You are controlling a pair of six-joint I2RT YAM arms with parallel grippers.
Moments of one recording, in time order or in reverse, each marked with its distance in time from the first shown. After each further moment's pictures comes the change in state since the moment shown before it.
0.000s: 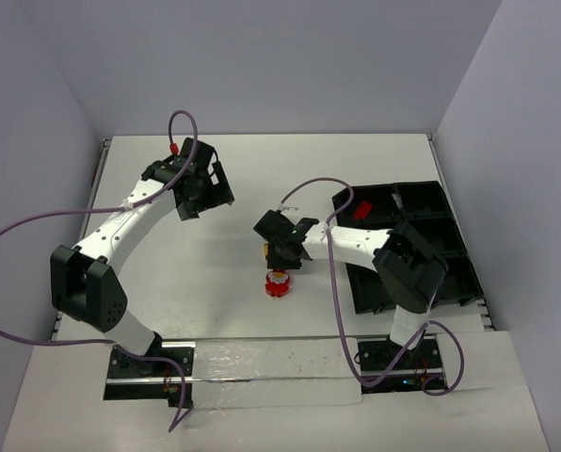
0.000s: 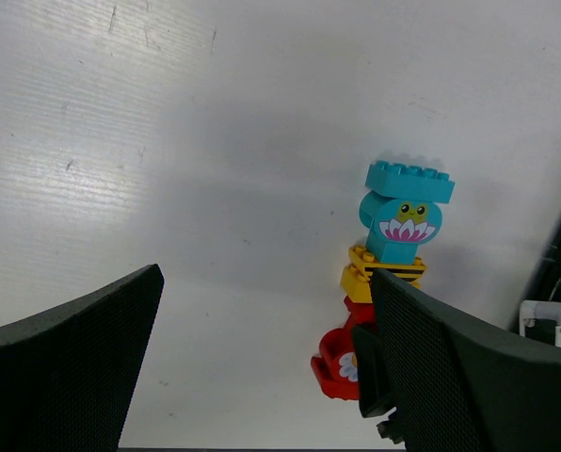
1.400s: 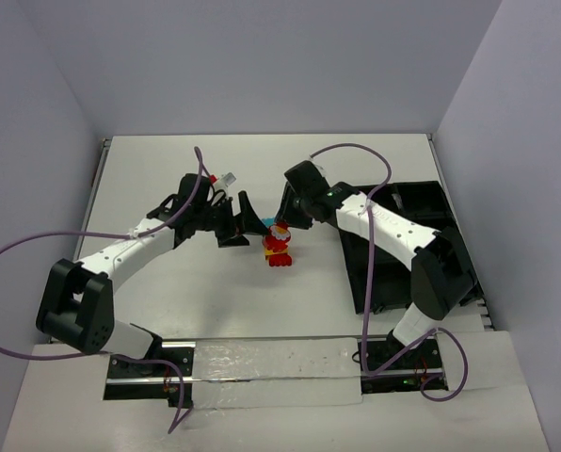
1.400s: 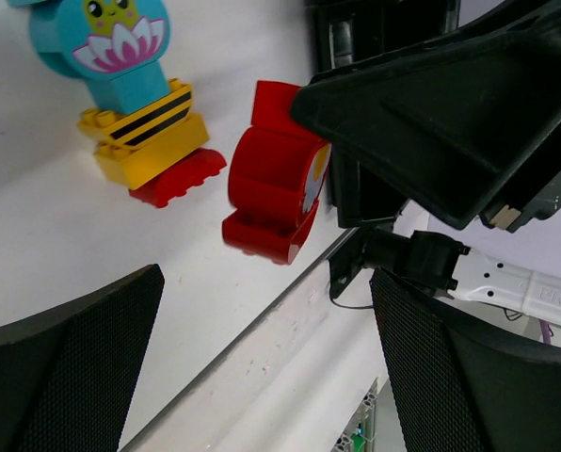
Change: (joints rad) left arm -0.019 -0.143 -0.490 0.621 0.783 -0.015; right arm -0.231 -0.145 0.145 -0.006 -0.165 -0.019
